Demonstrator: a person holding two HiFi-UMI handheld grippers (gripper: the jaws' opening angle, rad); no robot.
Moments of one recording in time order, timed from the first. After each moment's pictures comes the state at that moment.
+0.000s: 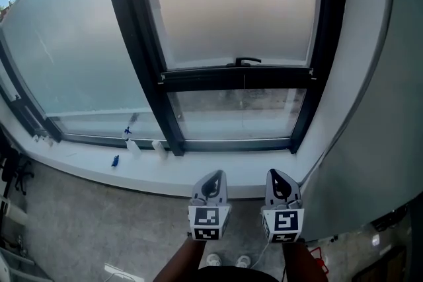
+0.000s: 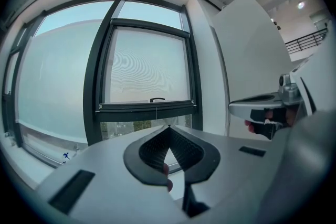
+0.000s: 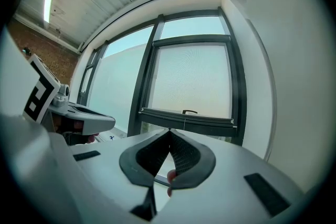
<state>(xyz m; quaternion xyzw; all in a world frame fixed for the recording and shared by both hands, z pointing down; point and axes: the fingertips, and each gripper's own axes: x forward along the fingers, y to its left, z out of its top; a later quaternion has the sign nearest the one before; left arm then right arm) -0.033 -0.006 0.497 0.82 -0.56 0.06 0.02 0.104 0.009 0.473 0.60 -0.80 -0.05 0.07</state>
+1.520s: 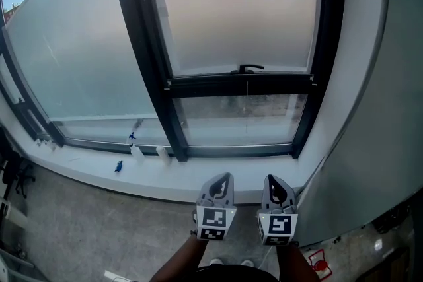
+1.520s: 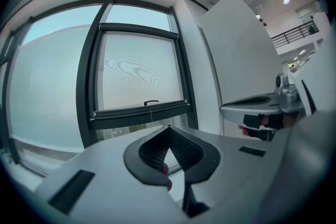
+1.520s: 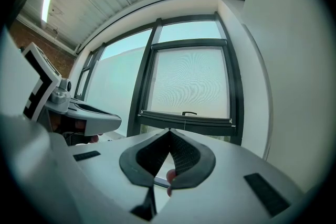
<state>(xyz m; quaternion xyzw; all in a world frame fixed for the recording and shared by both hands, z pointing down) -0.029 0.006 0.494 0.84 -0.53 0.09 -0.02 0.081 0.024 0.481 0.61 -0.79 -0.06 0.05</state>
